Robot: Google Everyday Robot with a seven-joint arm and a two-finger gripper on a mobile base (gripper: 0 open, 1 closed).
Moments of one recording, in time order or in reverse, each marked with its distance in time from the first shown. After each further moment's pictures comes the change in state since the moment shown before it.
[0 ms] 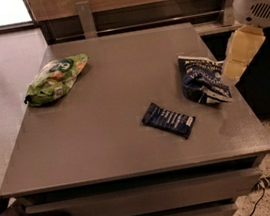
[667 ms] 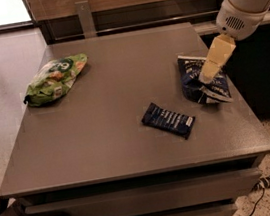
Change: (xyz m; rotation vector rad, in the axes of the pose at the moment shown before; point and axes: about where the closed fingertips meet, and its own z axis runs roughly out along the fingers) arm -0.007 -0.033 0.088 -0.151 -0.008 0.242
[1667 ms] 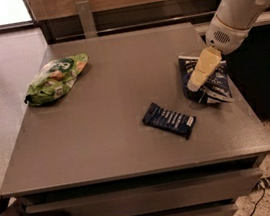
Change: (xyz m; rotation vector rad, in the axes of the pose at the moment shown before) arm -0.012 0.008 0.049 -0.132 -0.024 0.050
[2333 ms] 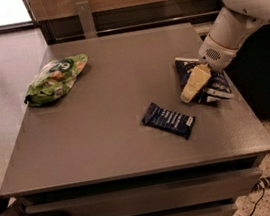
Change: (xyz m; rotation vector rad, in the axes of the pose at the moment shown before) arm -0.004 0.016 0.056 -0.163 -0.029 0.039
